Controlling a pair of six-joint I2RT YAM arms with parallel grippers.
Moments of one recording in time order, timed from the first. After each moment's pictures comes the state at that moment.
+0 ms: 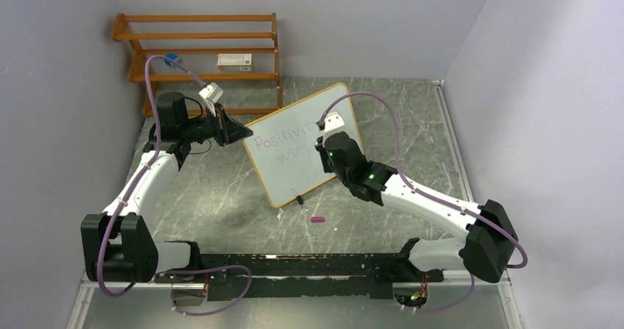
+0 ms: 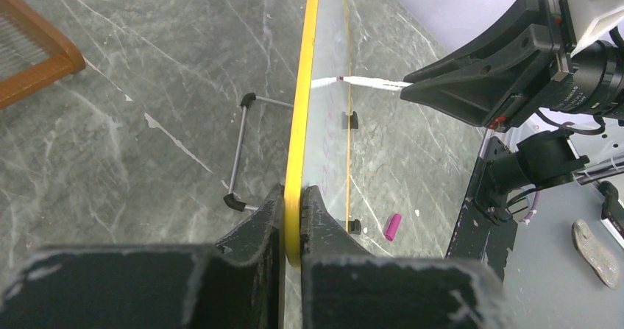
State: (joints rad) left arm -0.04 1.27 0.90 -0.05 1.00 -0.12; right arm 0.87 1.26 0.88 -0.12 0.44 0.15
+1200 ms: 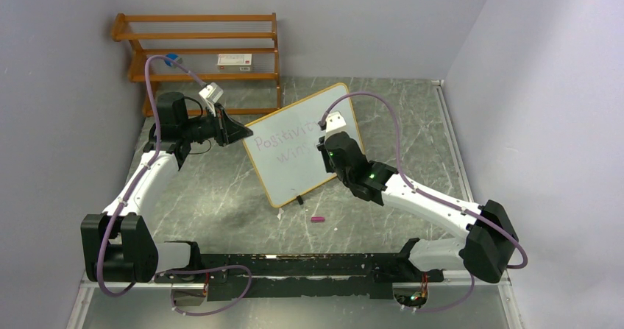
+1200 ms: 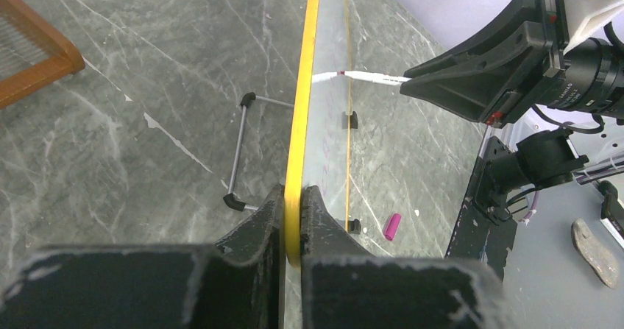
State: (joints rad) left arm -0.04 1.27 0.90 -0.05 1.00 -0.12; right arm 0.86 1.26 0.88 -0.15 0.46 0.15
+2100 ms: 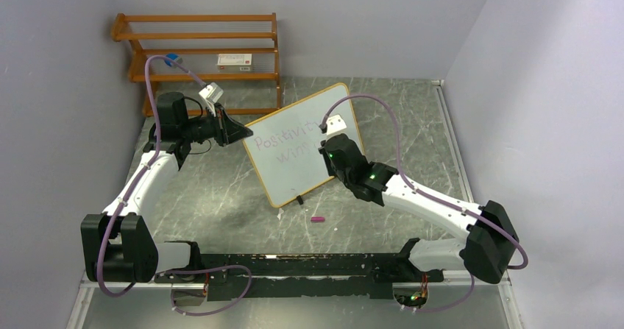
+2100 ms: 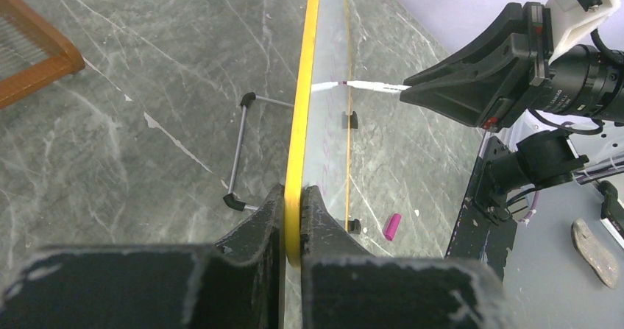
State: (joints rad) left arm -0.04 1.27 0.90 -0.05 1.00 -0.12; right arm 0.86 1.26 0.87 -0.21 0.46 0.16
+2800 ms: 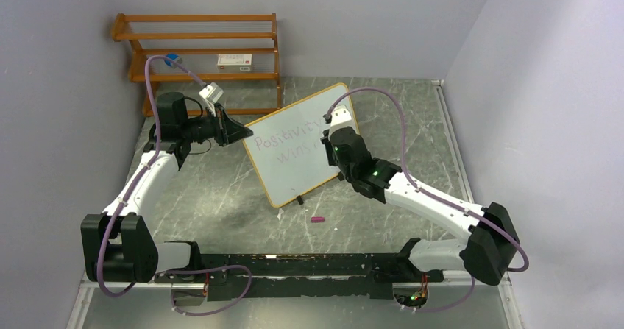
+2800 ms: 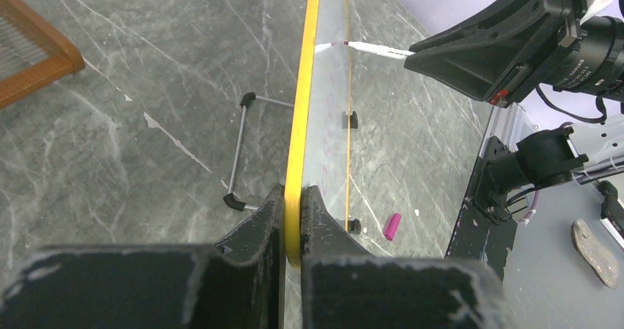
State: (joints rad) left arm -0.04 1.27 0.90 -0.05 1.00 -0.12; right arm 0.83 1.24 0.89 -0.11 0.48 0.12
